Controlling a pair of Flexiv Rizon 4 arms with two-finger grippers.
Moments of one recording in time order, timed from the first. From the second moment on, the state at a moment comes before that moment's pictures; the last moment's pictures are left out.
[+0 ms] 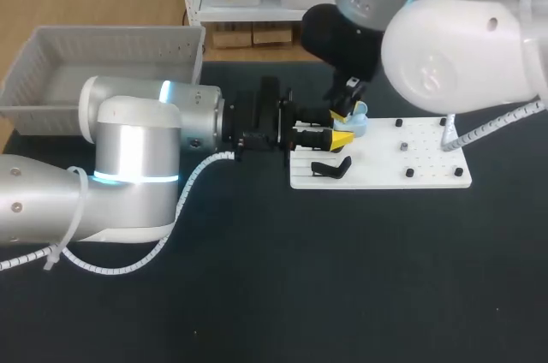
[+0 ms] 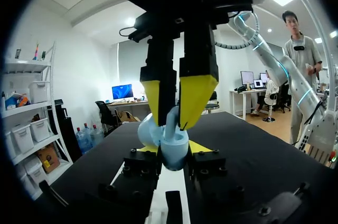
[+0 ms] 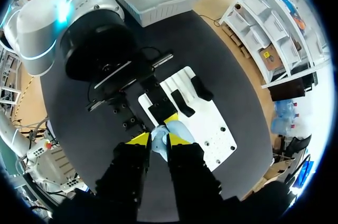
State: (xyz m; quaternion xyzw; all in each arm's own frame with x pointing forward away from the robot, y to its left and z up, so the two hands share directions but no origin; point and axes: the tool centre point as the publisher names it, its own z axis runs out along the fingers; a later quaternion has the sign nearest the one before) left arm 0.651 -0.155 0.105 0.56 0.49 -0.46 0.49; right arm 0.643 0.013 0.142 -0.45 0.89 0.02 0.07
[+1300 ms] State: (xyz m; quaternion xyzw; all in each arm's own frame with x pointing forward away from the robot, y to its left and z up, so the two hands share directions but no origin) left arm 0.651 -0.155 0.105 0.56 0.49 -0.46 0.49; right arm 0.722 -0.028 0.147 -0.14 0.98 0.02 0.14
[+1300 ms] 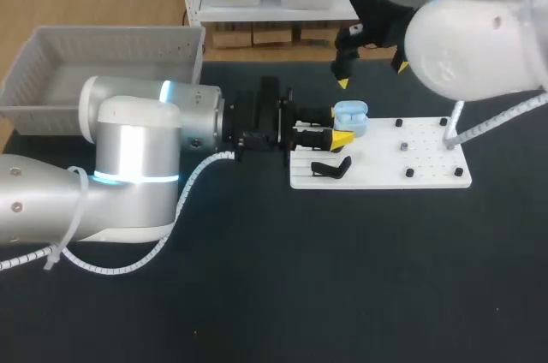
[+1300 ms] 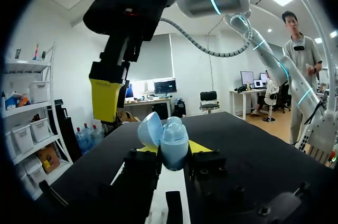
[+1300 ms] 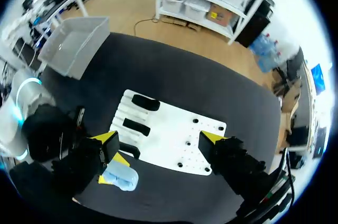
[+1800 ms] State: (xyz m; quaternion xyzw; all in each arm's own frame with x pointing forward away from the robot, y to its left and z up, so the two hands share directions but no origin) left arm 0.651 -0.155 0.105 0.56 0.49 -0.46 0.49; right arm 0.710 -0.027 0.125 -0.12 0.99 0.01 0.12
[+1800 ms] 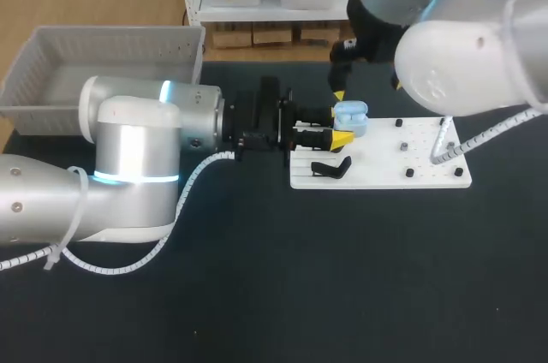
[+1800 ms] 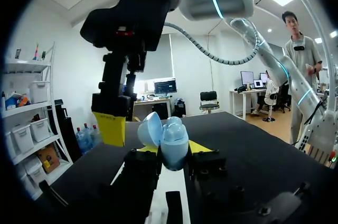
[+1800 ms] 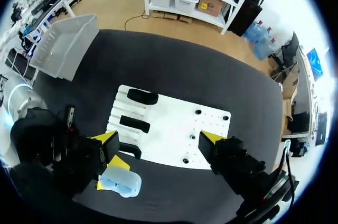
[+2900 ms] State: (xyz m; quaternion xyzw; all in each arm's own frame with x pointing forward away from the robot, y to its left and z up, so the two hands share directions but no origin) left arm 0.648 -0.142 0.122 0.55 0.49 -0.46 0.49; right arm 0.673 -0.060 0.210 -0.20 0.94 0.15 0.21
